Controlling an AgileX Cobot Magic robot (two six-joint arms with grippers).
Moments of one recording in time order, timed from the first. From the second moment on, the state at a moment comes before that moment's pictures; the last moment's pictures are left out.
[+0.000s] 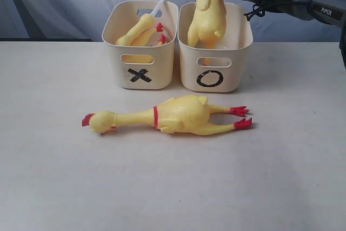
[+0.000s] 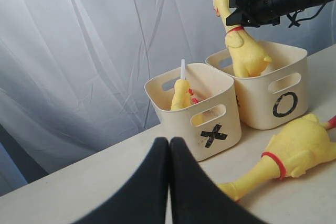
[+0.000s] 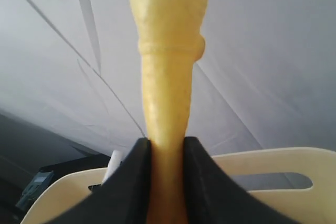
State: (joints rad) left arm -0.22 0.11 -0.37 -0.39 0.42 0.63; right arm 0.21 2.40 -2.05 1.68 0.21 -1.12
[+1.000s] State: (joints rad) left arm -0.22 0.11 -0.37 -0.39 0.42 0.63; right arm 0.22 2.45 -2.05 1.69 0.22 -1.13
